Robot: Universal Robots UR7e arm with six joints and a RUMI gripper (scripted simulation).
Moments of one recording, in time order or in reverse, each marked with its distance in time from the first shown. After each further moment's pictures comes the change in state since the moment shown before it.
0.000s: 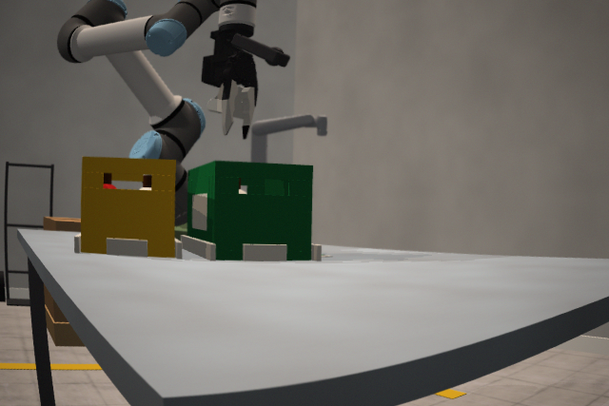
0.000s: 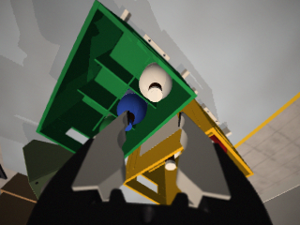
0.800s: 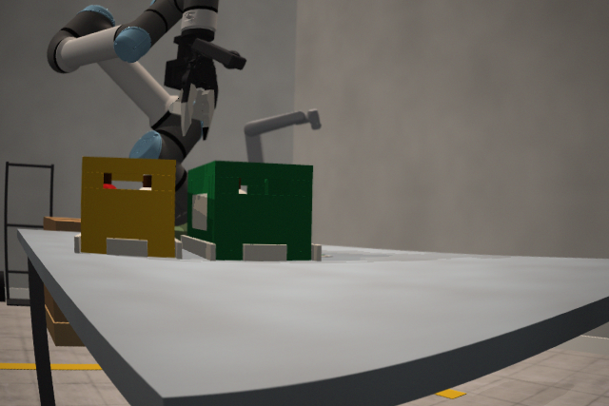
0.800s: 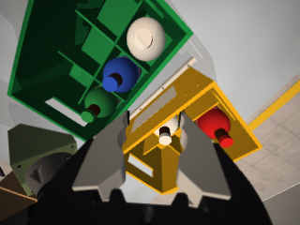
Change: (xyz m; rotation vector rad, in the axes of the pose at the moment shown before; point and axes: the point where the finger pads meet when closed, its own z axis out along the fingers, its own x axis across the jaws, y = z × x) arm 0.019 0.084 0.000 0.001 -0.002 0.005
